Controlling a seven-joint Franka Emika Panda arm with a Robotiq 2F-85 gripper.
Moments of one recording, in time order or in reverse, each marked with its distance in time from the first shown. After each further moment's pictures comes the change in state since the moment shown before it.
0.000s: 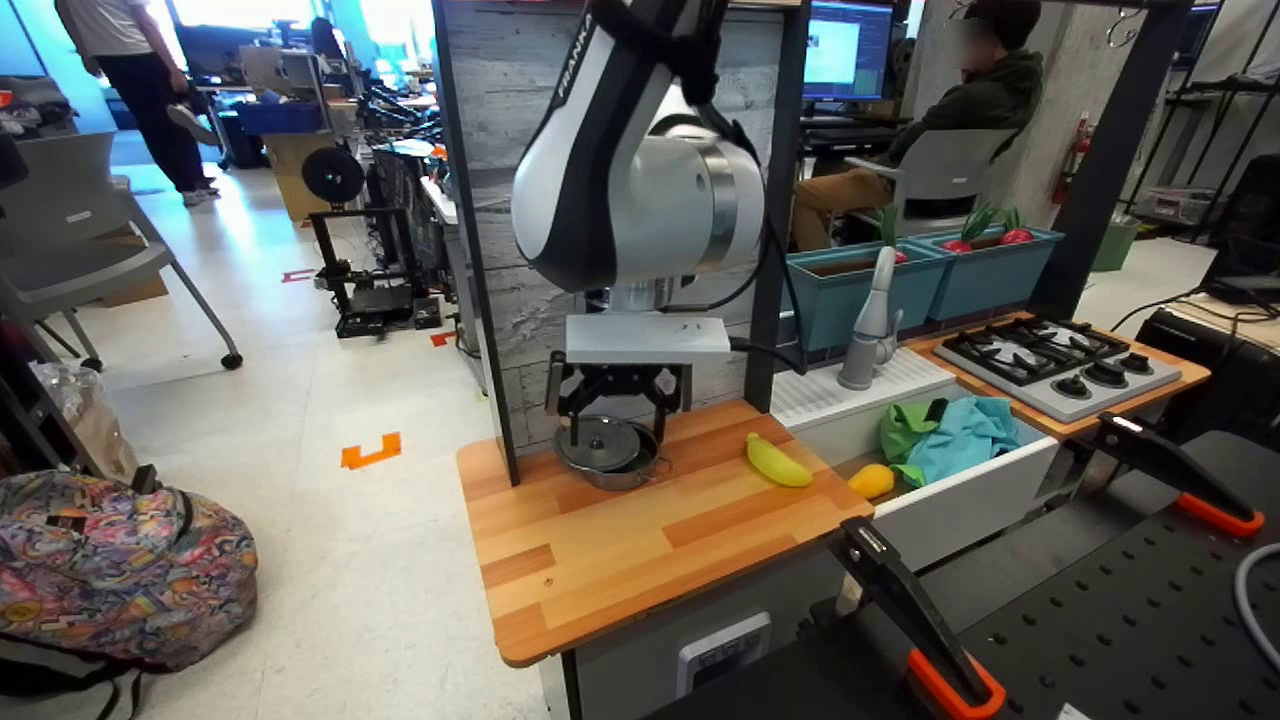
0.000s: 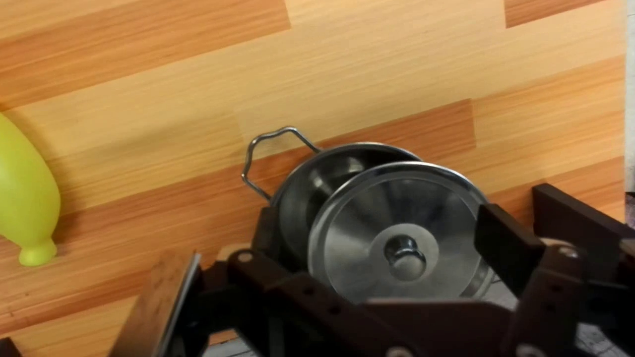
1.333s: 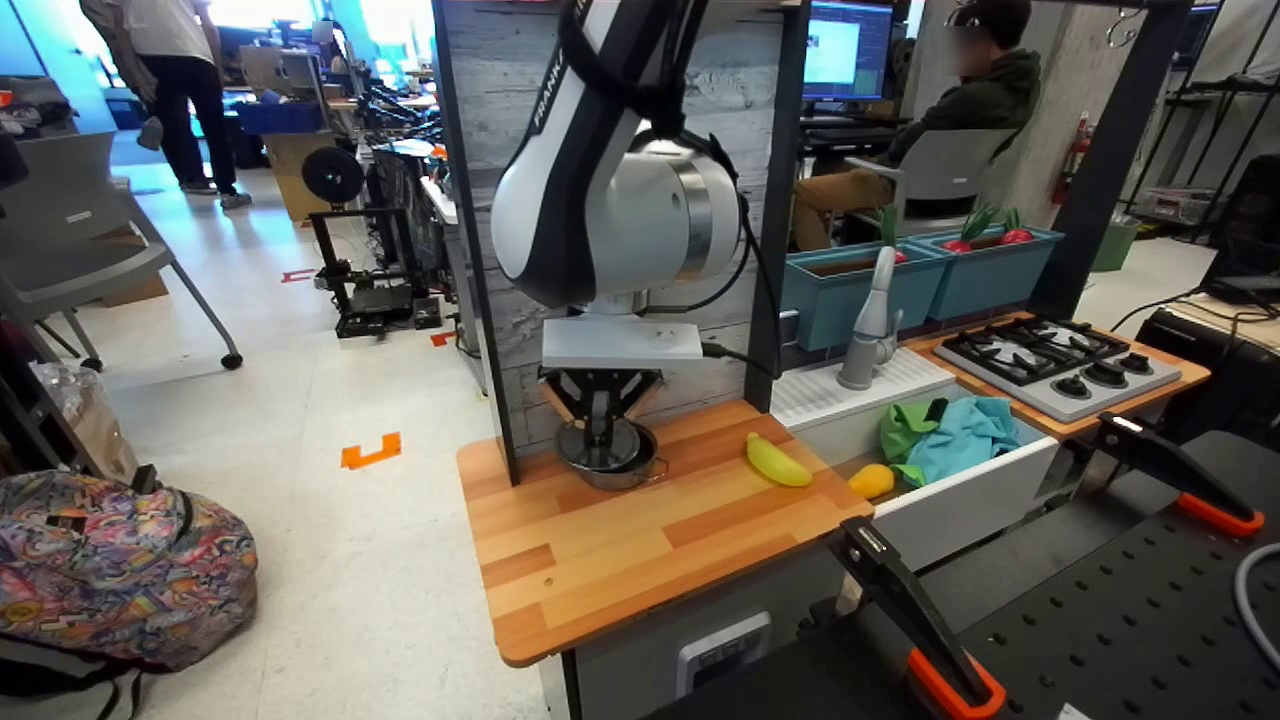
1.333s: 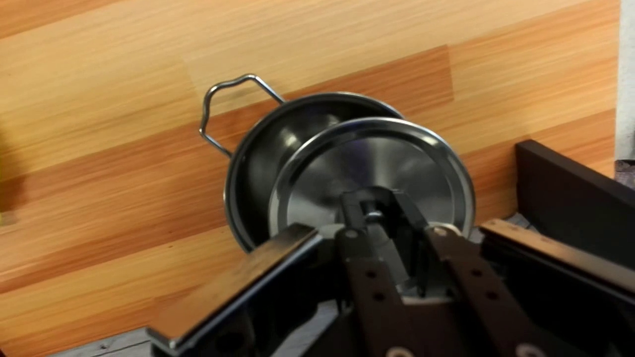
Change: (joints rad) arm 0.035 0.059 -0.025 0.087 -0.003 0.034 0.044
